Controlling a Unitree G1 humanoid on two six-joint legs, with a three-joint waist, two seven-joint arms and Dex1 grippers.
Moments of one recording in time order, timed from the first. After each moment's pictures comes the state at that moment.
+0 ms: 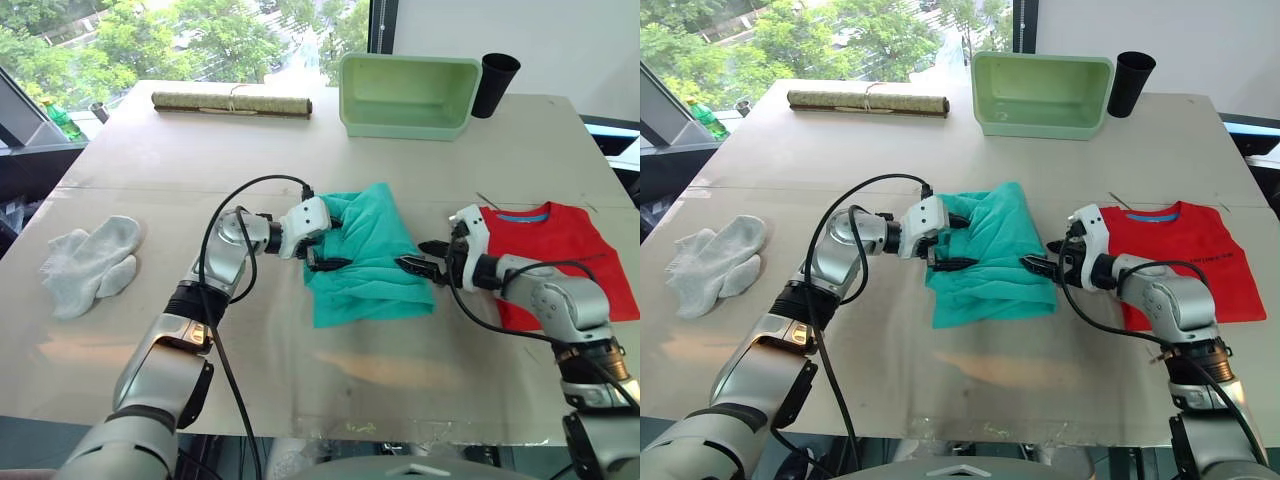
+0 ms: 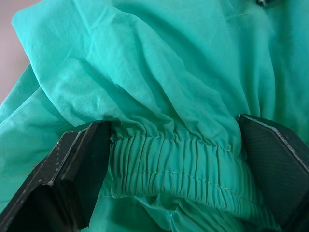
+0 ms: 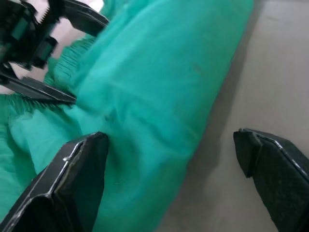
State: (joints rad) left arm -0.71 0.51 -0.25 0.47 -0.06 0.04 -1.15; right arm -0.45 -0.44 0.03 -0.06 0.62 0.93 0.60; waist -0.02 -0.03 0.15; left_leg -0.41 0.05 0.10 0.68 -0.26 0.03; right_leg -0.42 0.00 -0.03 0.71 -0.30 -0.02
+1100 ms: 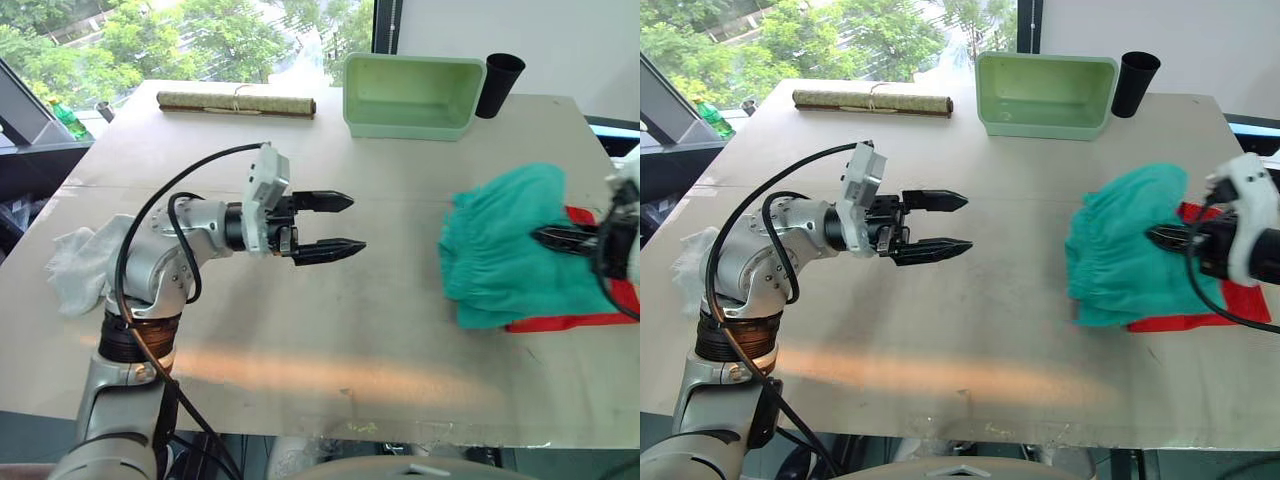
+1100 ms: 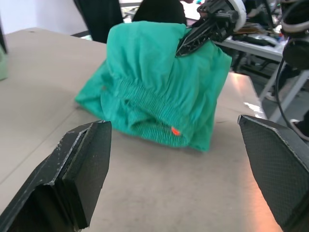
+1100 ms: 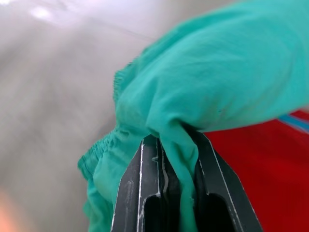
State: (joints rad) left arm -0.58 0.63 0.03 -0.26 -0.66 0.75 -1.13; right arm -0.27 -1.09 -0.58 -0.43 0.91 1.47 0.63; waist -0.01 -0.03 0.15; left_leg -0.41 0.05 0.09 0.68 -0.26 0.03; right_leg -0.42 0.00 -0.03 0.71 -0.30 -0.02
